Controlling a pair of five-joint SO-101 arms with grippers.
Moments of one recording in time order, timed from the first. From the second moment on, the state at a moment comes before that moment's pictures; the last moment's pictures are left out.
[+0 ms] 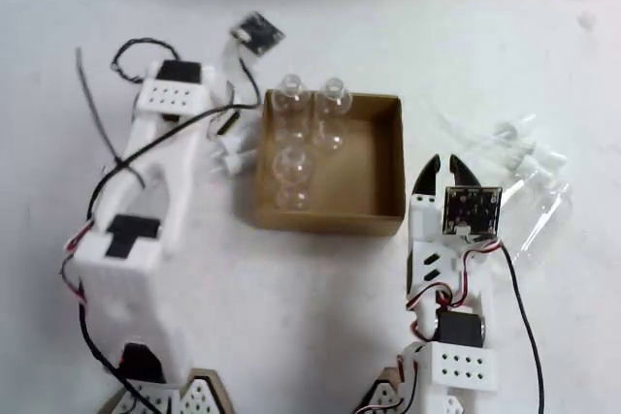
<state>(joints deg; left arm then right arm) 0.4 26.7 -13.6 67.8 -31.6 3.5 -83.4 96.5 7.1 8.9</state>
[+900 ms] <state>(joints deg) 0.8 38.5 -28.7 75.2 -31.1 3.5 -83.4 96.5 7.1 8.9</state>
